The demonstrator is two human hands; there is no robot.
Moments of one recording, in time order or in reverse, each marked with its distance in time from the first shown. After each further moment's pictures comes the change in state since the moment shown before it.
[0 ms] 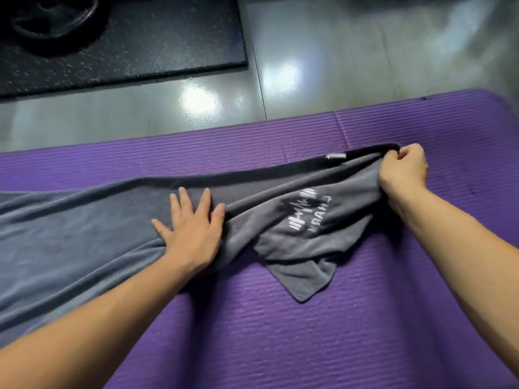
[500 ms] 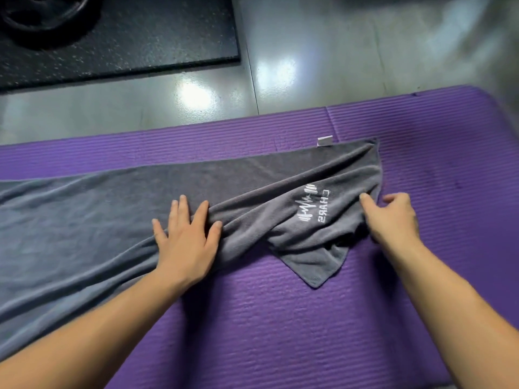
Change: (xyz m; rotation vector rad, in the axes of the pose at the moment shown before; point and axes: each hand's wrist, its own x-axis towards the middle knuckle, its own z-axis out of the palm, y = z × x) left_hand -0.029 -0.008 0.015 0.101 0.041 0.104; right_hand -0.074 0.044 -0.035 -0.126 -0.241 0.133
